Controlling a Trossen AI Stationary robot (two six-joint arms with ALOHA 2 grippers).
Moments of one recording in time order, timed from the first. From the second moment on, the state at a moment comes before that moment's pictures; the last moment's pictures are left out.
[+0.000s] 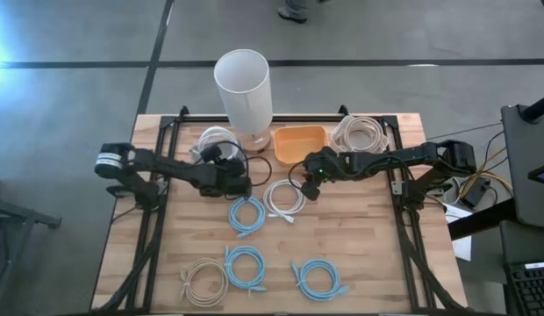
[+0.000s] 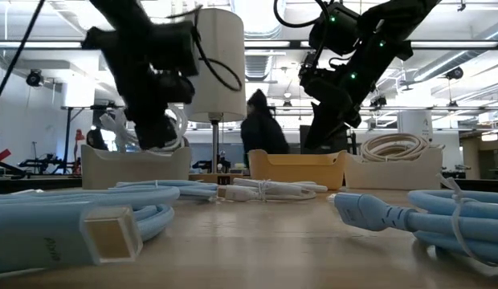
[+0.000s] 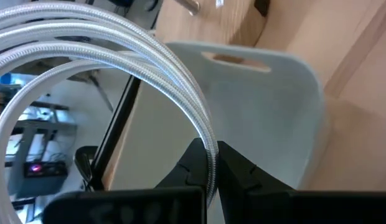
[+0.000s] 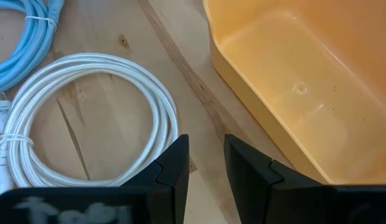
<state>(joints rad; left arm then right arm) -0.01 1.58 0.93 -0.75 -0.88 -0.42 -0.14 1.52 0.84 -0.24 0.23 0.32</state>
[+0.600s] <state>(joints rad) 0.02 1.77 0.91 -0.73 -0.89 -0.44 -0.14 1.52 0.84 -0.23 0.23 0.32</state>
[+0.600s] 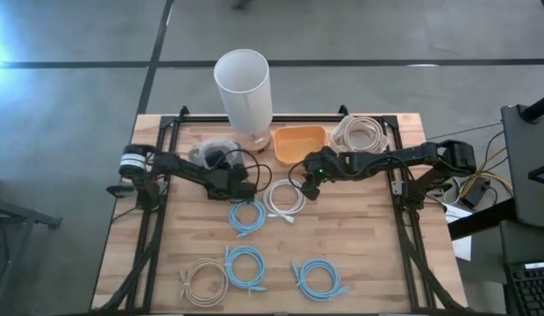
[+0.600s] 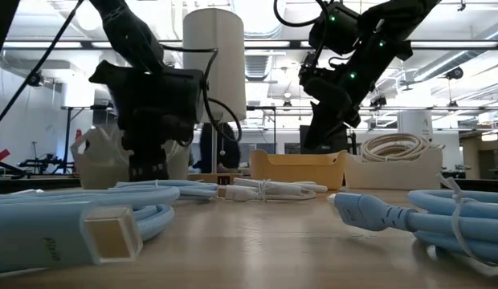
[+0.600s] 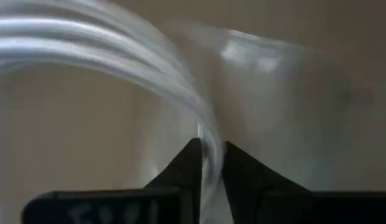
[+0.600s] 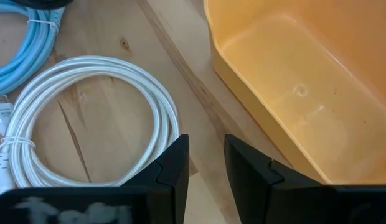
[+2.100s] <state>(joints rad) 0.01 1.57 0.93 -0.82 -0.85 -0.39 -0.14 1.52 0.84 -0.23 0.23 0.32</state>
